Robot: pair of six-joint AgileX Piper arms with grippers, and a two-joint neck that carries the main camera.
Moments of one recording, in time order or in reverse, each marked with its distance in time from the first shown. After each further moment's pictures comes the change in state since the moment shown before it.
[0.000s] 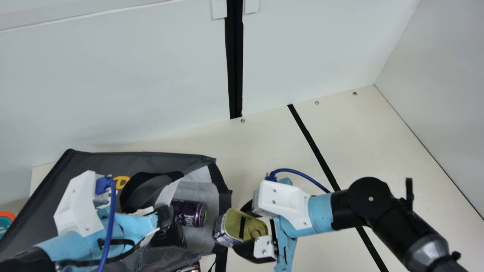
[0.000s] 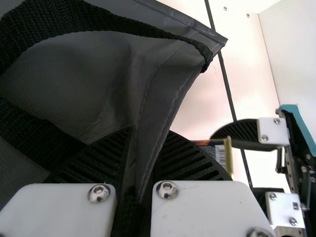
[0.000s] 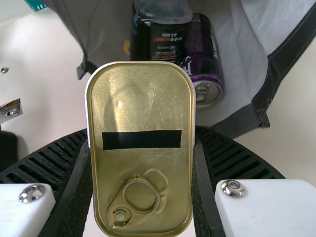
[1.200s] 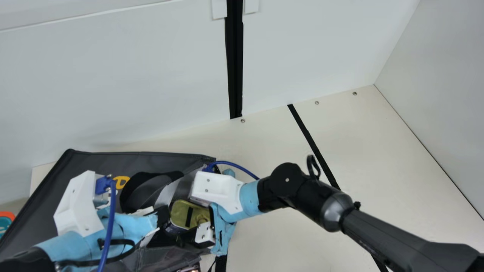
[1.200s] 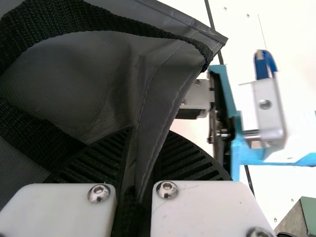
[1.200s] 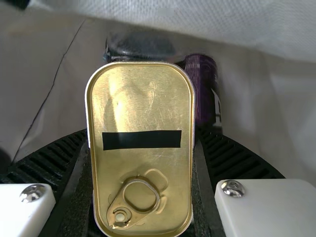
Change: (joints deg) left arm 0.0 0.0 0.0 0.0 0.0 0.0; right arm 17.7 19.1 -13.2 6.1 -14.7 0.4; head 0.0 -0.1
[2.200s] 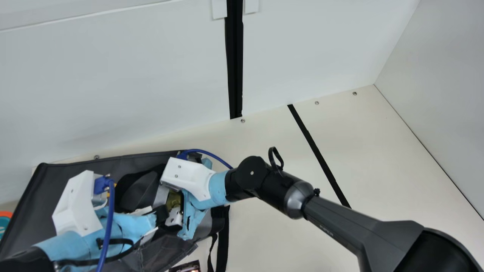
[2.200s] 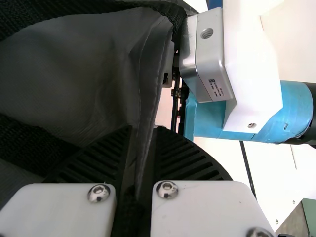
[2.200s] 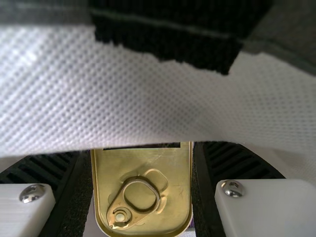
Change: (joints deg) left arm 0.0 0.0 0.0 0.0 0.0 0.0; right arm 5.3 8.5 -10.7 0.0 -7.5 6.9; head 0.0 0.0
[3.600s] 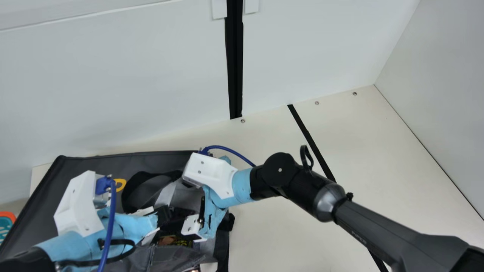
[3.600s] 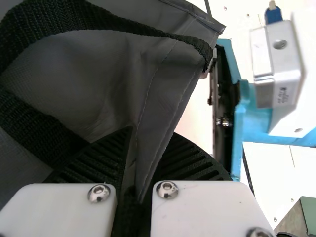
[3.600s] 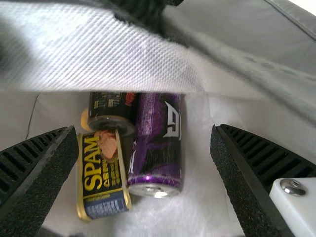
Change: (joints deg) left arm 0.0 0.0 0.0 0.0 0.0 0.0; right arm -6.4 -7.5 6.2 0.1 6.0 -1.8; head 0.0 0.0
